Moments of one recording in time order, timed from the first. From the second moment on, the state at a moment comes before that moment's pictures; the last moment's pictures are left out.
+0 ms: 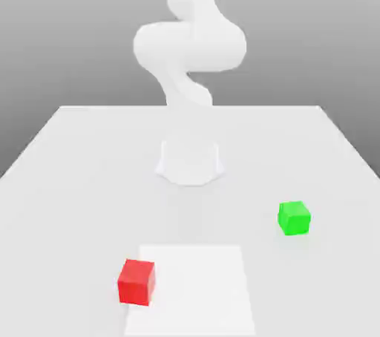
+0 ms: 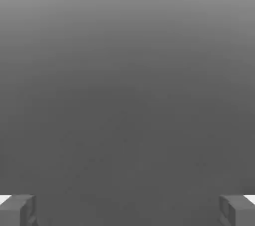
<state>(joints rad) 0.00 -0.71 -0.02 -2.33 0.01 2.34 0.79</state>
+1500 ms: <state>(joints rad) 0.08 0.02 -0.03 -2.71 0.05 2.73 0.54</state>
